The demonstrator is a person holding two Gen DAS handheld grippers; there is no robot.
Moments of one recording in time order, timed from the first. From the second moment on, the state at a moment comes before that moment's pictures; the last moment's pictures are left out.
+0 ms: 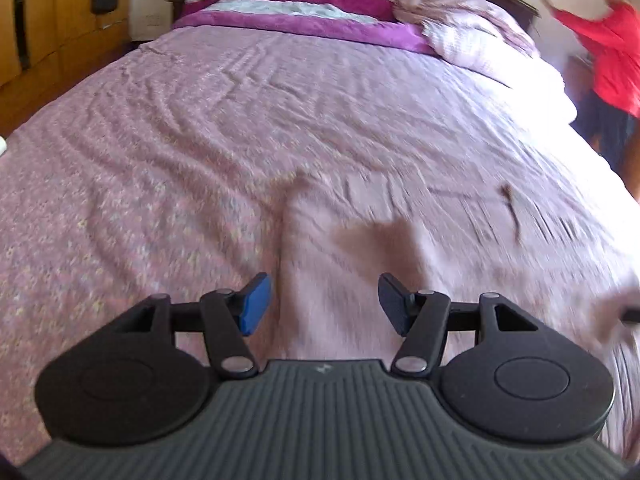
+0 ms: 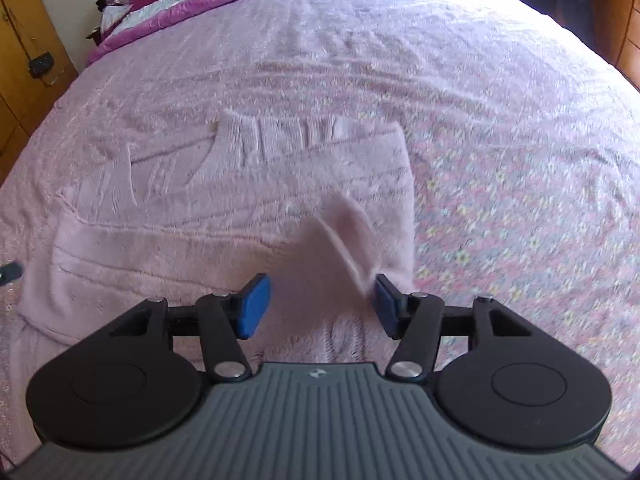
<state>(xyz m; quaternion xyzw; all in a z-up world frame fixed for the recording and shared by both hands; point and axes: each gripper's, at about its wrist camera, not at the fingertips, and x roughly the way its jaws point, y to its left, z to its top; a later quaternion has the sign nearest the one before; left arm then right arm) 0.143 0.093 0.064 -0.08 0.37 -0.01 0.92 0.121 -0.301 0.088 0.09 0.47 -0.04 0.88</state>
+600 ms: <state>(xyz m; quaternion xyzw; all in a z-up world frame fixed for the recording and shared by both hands) 0.218 0.062 0.023 -0.03 0.38 0.05 0.92 0.157 -0.310 0.064 0.03 0.48 0.04 0.88</state>
